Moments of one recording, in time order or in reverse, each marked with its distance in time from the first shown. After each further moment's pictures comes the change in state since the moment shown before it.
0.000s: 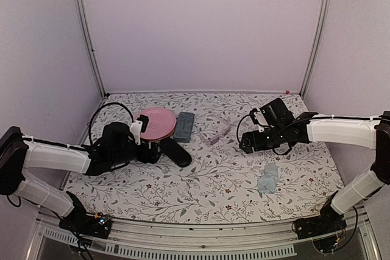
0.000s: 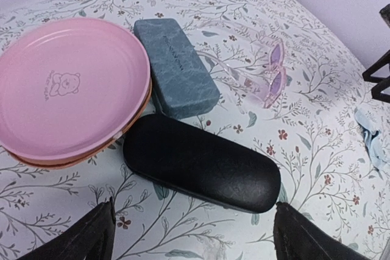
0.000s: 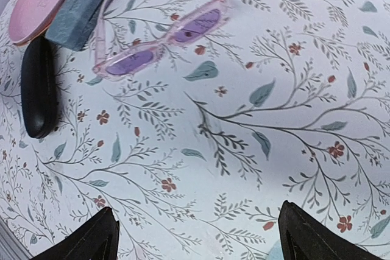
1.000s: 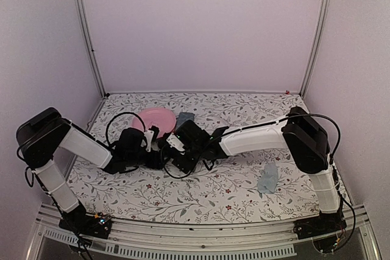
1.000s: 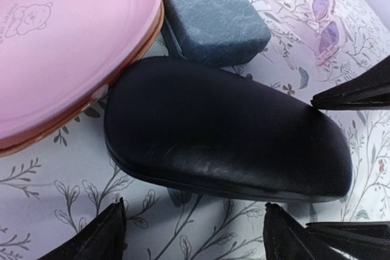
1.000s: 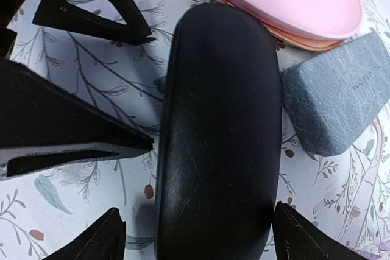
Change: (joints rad) left arm 0.037 0.385 0.091 0.128 0.065 0.012; right arm 0.389 0.734 0.658 0.095 0.186 -0.442
